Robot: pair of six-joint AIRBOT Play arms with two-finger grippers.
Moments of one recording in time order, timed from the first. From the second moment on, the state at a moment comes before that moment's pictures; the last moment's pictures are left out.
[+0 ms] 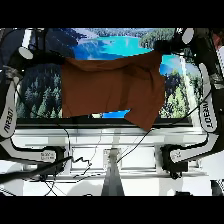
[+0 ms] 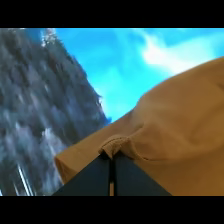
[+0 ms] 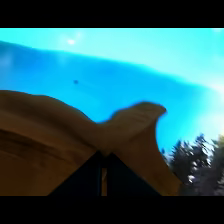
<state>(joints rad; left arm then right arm) 0.05 -1.56 1.32 1.04 -0.64 -0.78 0.04 -1.64 1.67 -1.50 1.06 1.64</state>
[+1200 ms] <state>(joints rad) -0.02 -1.67 1.32 1.04 -0.56 -0.79 -0.17 -1.70 1.70 -1.46 1.36 1.52</state>
